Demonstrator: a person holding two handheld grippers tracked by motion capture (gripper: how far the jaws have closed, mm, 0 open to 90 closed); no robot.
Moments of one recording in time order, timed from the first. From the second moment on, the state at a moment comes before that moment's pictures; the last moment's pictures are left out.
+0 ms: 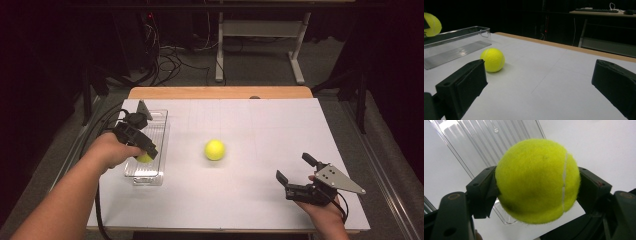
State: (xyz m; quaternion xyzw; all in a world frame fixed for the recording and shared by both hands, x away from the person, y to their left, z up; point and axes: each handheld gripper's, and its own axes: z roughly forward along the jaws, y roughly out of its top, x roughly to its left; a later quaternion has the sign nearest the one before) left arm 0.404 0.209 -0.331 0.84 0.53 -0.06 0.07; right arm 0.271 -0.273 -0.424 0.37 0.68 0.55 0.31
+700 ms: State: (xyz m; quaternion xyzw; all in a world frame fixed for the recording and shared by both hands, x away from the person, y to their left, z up) left arm 0.432 0.211 -0.323 0.83 0.56 -0.05 0.07; right arm 0.271 -0.274 -0.424 0.37 0.68 0.55 0.31
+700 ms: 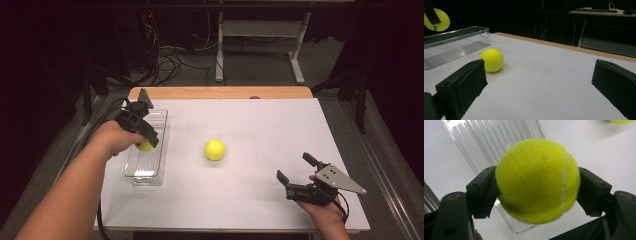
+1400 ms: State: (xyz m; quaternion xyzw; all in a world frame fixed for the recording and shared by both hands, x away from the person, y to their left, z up) left arm 0.454 0.213 -0.342 0.81 0.58 -0.05 0.07; right arm 0.272 -0.275 -0.425 0.37 0.68 0.55 0.31
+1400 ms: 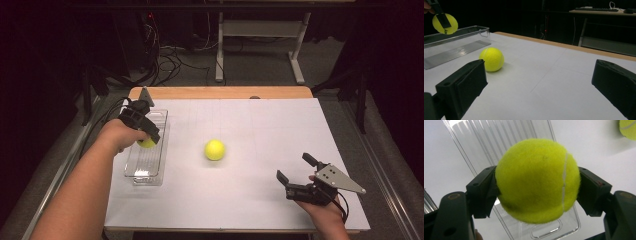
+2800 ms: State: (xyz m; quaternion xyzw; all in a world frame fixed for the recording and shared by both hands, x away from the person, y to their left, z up) left arm 0.465 0.211 -0.364 0.81 0.58 -0.03 0.06; right arm 0.272 -0.274 -0.425 0.37 0.68 0.55 0.31
